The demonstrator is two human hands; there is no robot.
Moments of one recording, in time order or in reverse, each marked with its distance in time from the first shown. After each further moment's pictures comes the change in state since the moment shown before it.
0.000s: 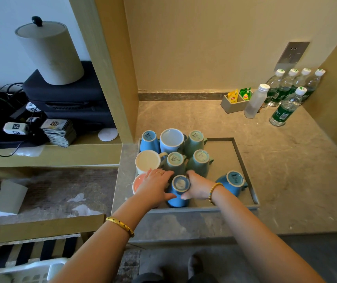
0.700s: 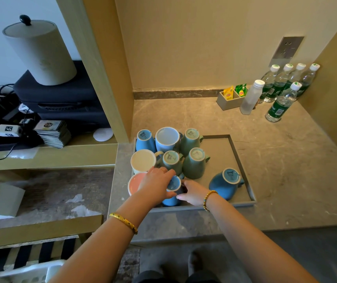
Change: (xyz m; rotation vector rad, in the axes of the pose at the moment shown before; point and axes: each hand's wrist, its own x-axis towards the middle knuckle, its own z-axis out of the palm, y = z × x) left_hand 0.008 0.012 0.002 0.131 0.101 0.102; right_hand 0.003 0.015 0.025 0.101 -0.013 -0.073
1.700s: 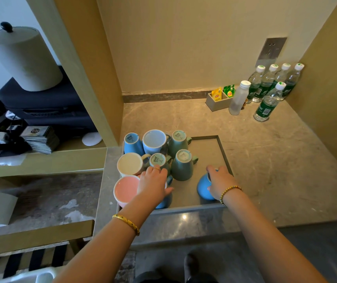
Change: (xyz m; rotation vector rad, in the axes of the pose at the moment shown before) left_hand 0.020 0.035 0.009 0.139 0.030 -0.149; right_hand -0.040 0.067 -0.064 -0.375 0.346 0.232
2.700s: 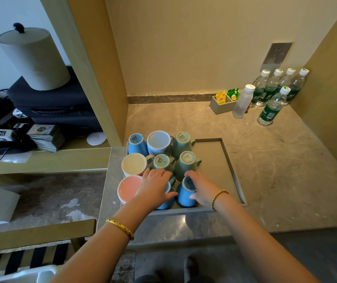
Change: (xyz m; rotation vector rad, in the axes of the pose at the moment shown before) left_hand -0.012 -0.012 -0.008 -0.108 -0.039 0.094; right_hand 0.000 -0.043 0.015 0.286 -0.151 -0.279
